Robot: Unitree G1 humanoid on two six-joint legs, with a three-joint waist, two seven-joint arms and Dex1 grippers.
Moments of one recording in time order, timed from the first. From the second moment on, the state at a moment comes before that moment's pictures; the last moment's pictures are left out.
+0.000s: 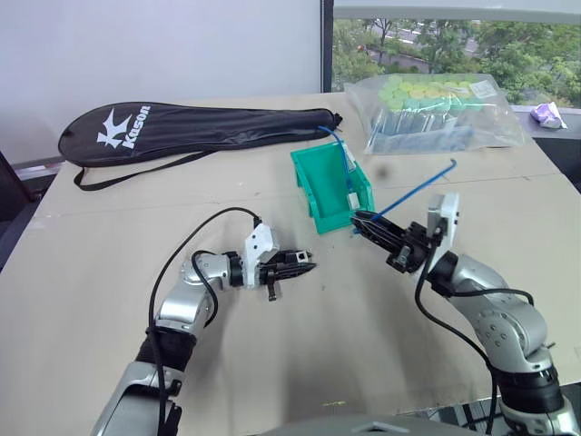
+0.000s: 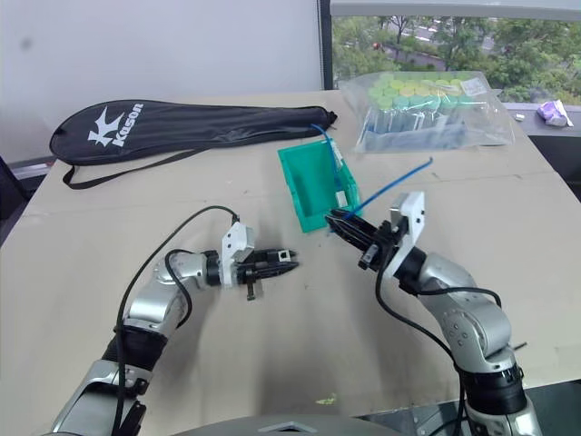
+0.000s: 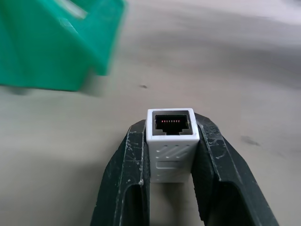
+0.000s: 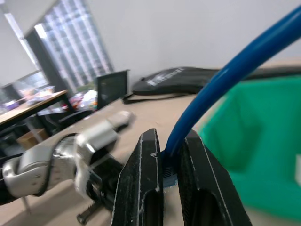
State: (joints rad) left arm -0.33 0.50 -0.16 0.23 -0.34 0.12 -1.27; right arm -0.20 -0.34 0.10 -0.42 0.72 0.49 0.64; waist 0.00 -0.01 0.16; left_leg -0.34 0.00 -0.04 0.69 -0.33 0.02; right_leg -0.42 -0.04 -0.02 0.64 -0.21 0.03
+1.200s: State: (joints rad) left arm -0.51 0.43 -0.20 0.58 -0.24 -0.27 -1.50; right arm -0.37 -0.27 0.35 -0.08 0.32 0.32 0.88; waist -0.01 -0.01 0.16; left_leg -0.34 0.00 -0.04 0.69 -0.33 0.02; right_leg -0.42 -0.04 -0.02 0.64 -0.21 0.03
